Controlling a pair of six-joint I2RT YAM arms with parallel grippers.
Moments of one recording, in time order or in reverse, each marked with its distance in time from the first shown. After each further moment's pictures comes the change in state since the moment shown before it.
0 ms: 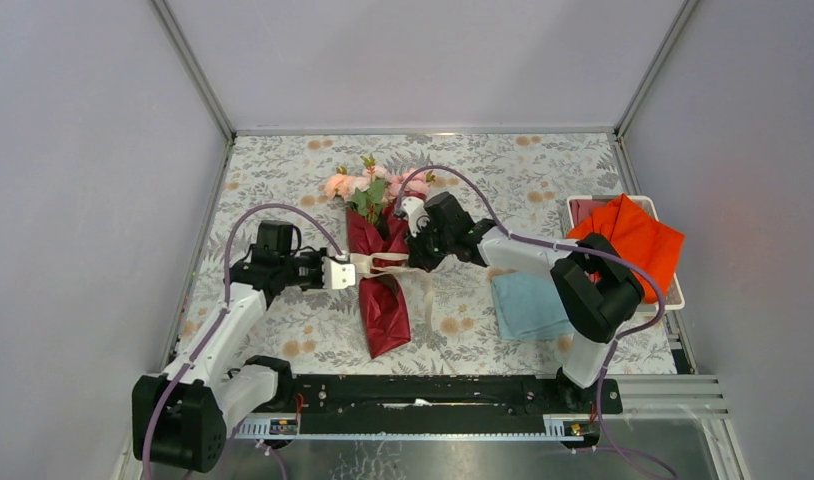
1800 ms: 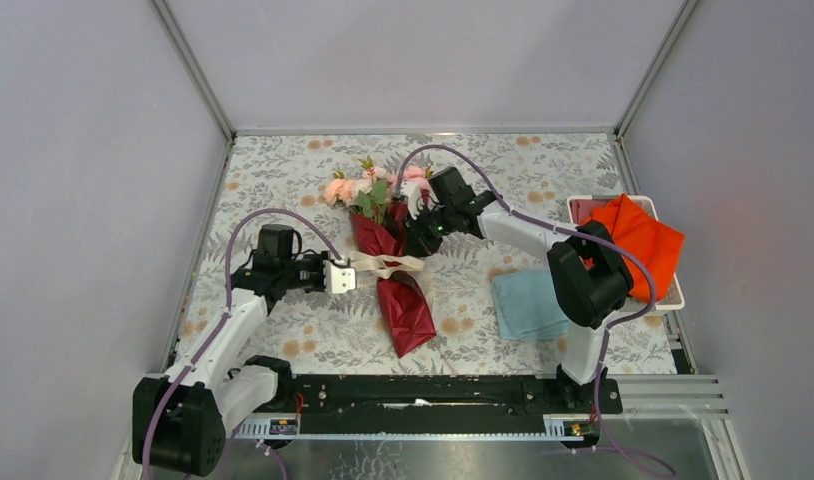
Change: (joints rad) left arm 0.000 -0.014 -0.080 0.094 0.041 0.002; right arm -0.095 0.079 0.220 -0.230 -0.305 -0.136
